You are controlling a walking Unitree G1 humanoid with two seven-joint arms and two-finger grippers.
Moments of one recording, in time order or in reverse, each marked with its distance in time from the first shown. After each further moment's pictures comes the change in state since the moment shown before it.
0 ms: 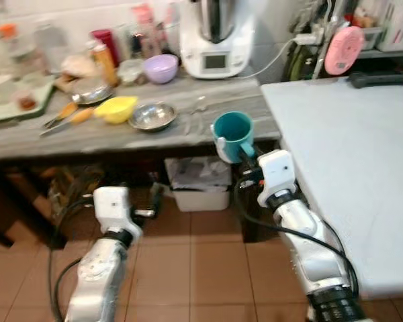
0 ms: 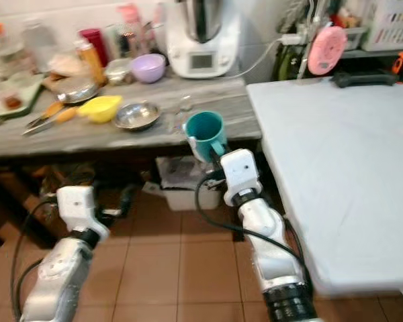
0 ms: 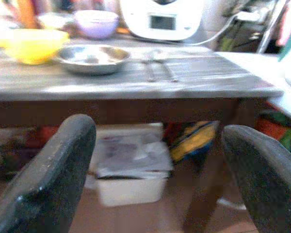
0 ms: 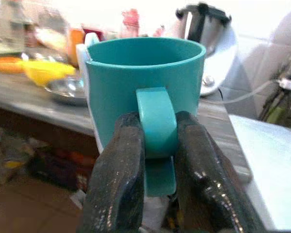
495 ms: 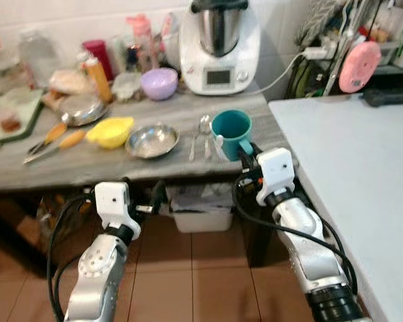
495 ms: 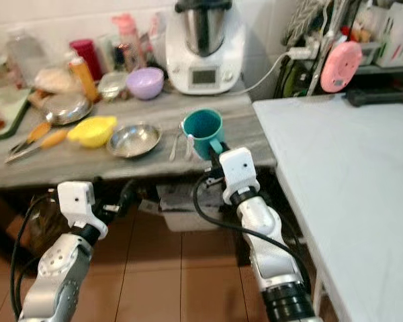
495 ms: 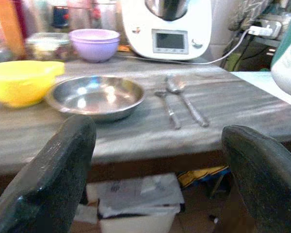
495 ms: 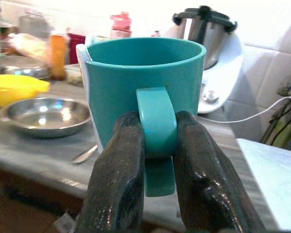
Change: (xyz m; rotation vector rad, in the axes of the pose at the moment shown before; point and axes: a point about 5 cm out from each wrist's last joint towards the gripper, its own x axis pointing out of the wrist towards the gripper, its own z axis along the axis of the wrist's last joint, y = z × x) left arm 0.000 0.008 0.012 0.034 -0.027 0.008; right arm 0.007 0.009 0.012 0.007 -0.046 0.027
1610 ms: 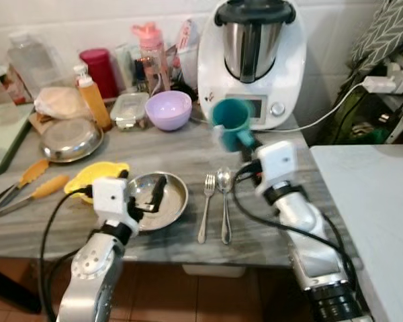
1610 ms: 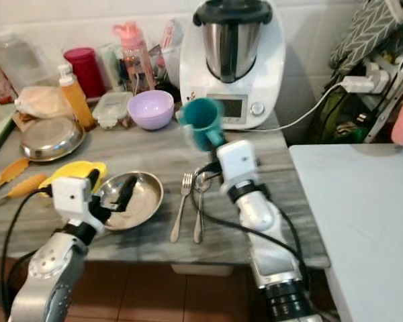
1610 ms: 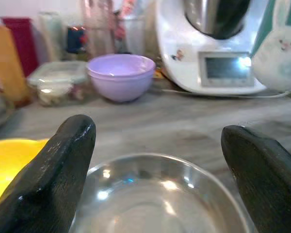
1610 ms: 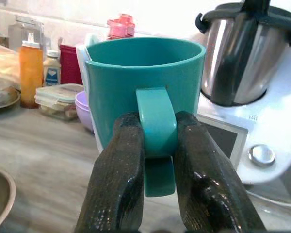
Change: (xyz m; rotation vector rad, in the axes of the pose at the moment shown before) left arm -0.010 -0.008 0.027 0.067 -0.063 -0.013; right arm 0.004 0.002 0.016 -0.007 -0.058 0.012
